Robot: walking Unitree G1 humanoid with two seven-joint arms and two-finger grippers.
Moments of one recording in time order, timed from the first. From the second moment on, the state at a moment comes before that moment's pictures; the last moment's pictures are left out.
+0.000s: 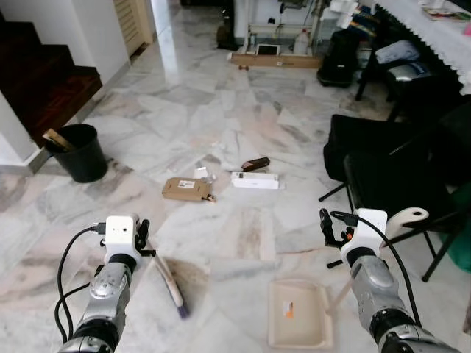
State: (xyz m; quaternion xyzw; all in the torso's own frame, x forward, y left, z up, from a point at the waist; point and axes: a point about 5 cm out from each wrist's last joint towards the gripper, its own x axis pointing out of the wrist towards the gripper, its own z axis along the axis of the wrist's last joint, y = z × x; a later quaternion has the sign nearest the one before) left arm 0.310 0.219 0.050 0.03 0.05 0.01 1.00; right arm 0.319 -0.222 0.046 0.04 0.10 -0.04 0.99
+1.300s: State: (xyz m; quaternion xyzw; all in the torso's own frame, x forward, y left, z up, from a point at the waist) left arm 0.308 0.221 0.049 0.03 0.05 0.01 1.00; right arm 0.336 -0.206 0.074 0.06 0.02 0.01 1.00
